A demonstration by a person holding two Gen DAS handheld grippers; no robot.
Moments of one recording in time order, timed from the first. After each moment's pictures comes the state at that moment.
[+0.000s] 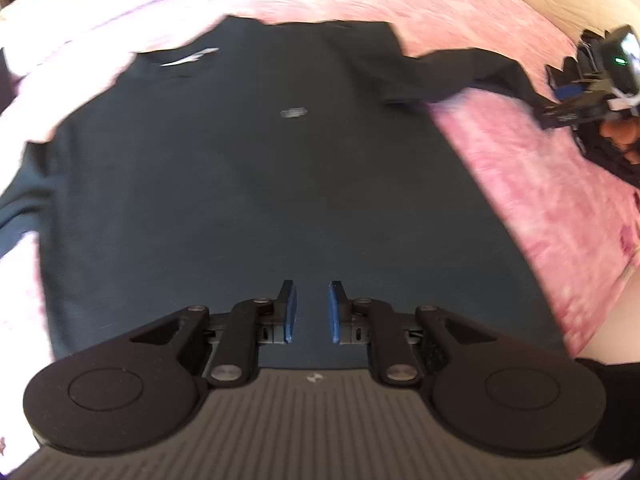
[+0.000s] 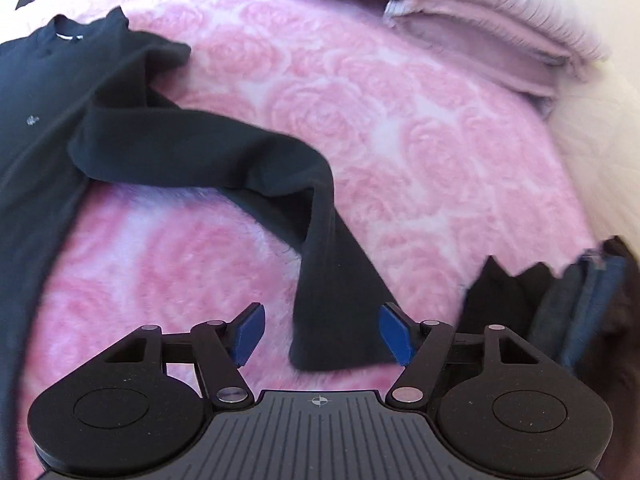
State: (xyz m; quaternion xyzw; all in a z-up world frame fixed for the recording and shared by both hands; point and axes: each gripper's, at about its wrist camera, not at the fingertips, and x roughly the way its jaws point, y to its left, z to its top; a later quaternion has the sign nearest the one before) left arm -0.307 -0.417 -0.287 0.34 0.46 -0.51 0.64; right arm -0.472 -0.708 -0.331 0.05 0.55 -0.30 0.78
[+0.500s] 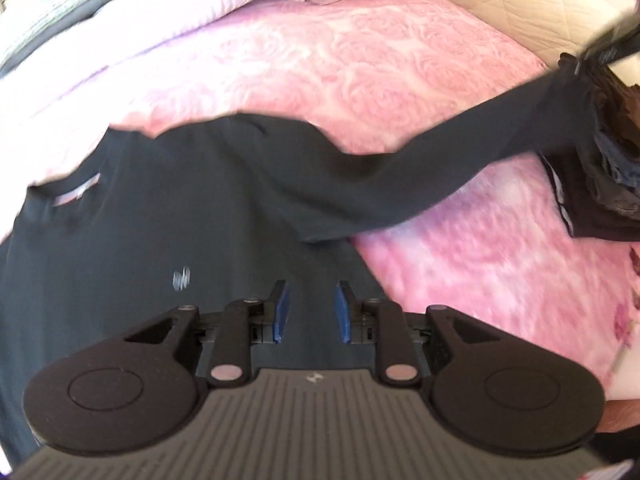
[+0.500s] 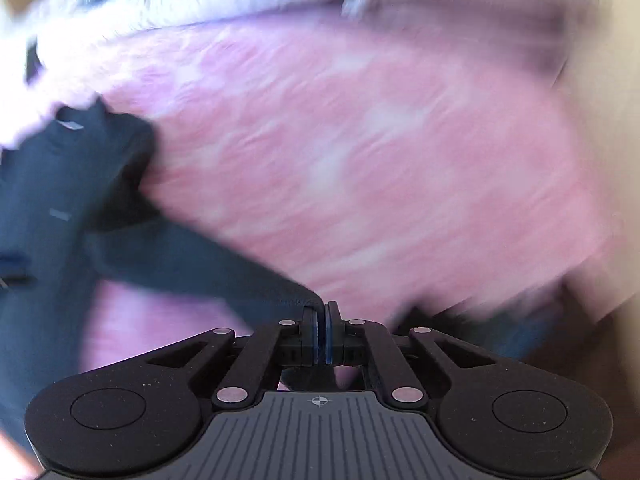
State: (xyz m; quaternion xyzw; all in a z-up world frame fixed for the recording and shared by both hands) left arm -0.335 -0.570 -0.302 0.34 0.39 -0.58 0.63; right arm -0.499 -0.835 -0.221 0.12 0.56 -0.24 0.78
